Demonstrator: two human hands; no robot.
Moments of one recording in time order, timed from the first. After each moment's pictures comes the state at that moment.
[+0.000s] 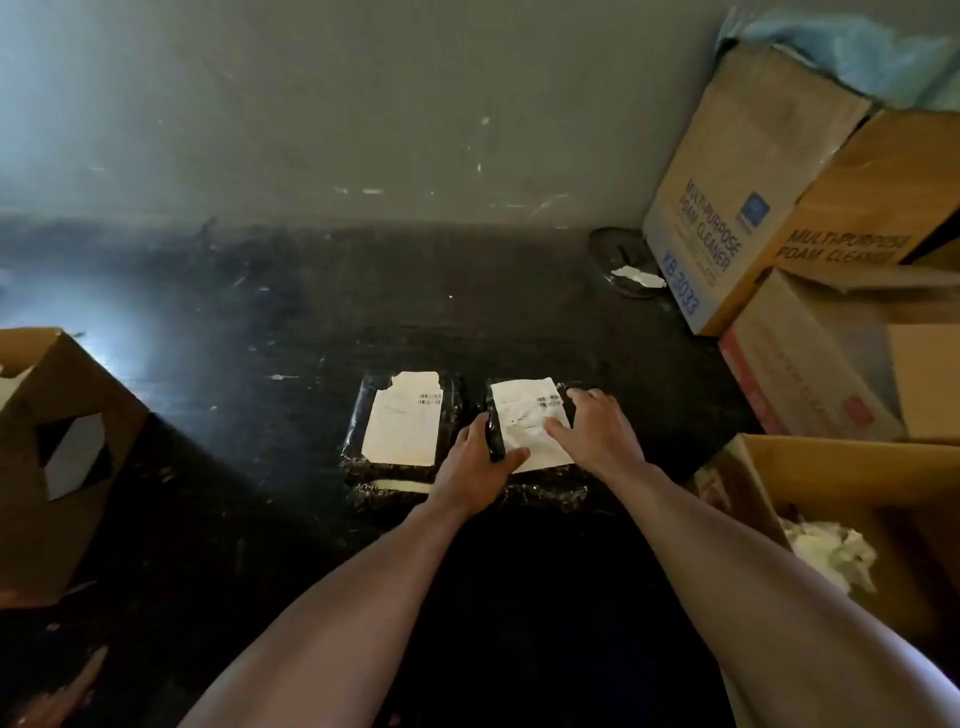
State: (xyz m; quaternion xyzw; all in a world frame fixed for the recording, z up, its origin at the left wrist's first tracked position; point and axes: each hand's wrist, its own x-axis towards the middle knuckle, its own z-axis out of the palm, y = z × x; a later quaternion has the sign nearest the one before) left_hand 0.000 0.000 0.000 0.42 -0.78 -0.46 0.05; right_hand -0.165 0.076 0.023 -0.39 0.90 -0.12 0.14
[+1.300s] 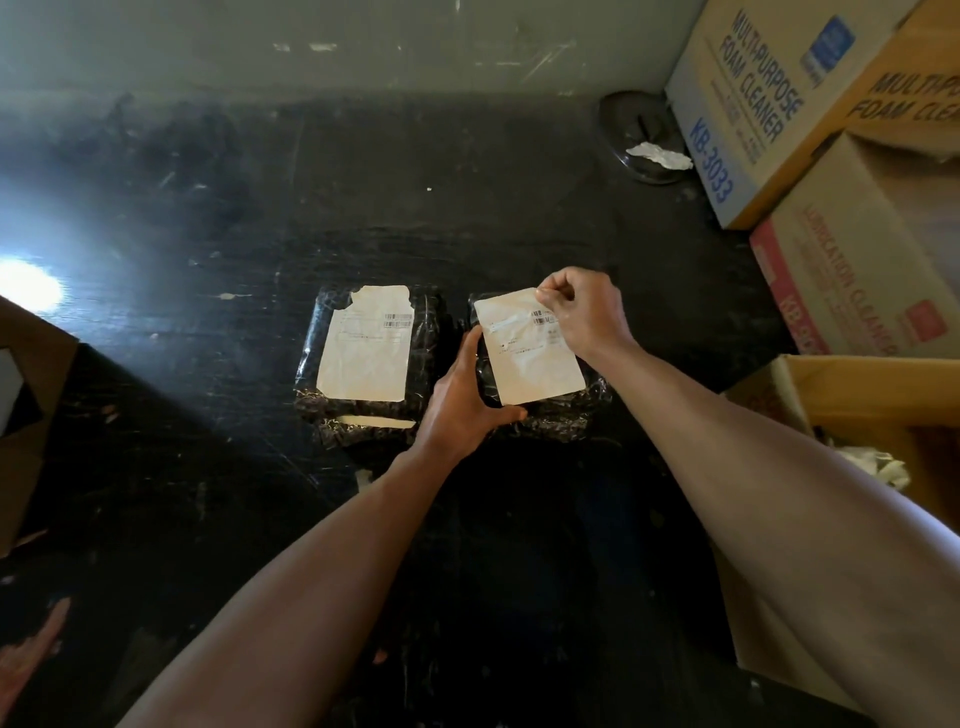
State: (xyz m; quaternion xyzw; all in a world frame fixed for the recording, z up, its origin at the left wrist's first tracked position) left_hand -0.015 -0.004 -0.045 0.40 -0.79 -0.46 0.10; right_hand -0.200 0.034 -0.001 -0.36 0.84 -0.36 0.17
